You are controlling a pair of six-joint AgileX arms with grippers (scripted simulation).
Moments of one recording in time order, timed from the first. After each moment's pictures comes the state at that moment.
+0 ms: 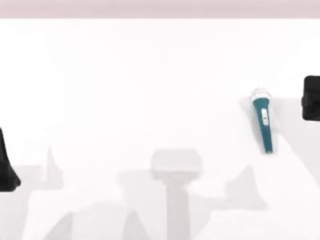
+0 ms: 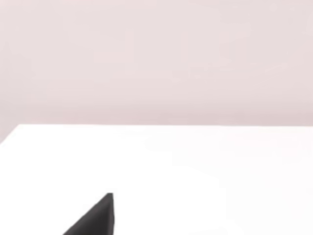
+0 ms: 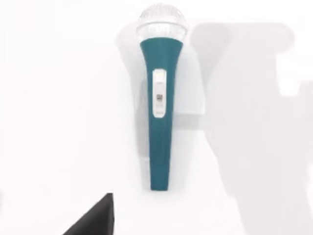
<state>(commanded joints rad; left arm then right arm) 0.00 0.00 0.00 0.00 0.00 0.00 0.21 1.19 0.90 -0.61 0.02 0.23</state>
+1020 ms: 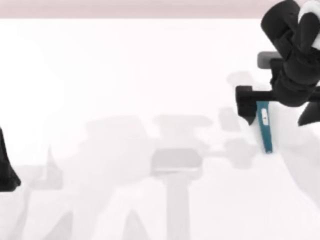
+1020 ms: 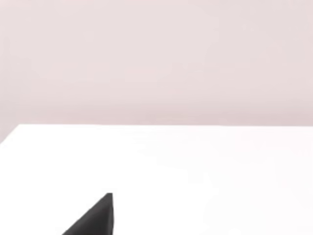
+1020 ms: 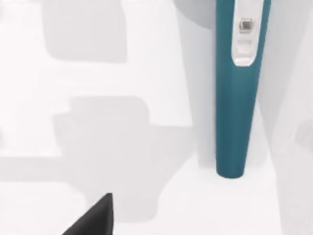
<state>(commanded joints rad) 0.00 0.00 0.00 0.00 0.00 0.00 0.33 1.92 1.43 -0.99 0.04 0.37</state>
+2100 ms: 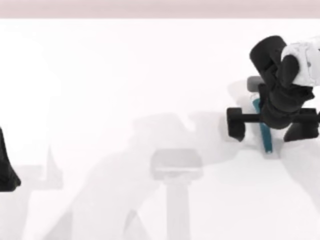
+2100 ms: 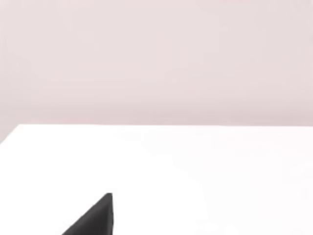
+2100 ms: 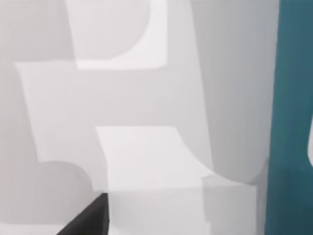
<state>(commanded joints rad) 0.00 0.00 0.00 0.00 0.00 0.00 0.33 2.11 1.28 -0.65 0.04 0.36</state>
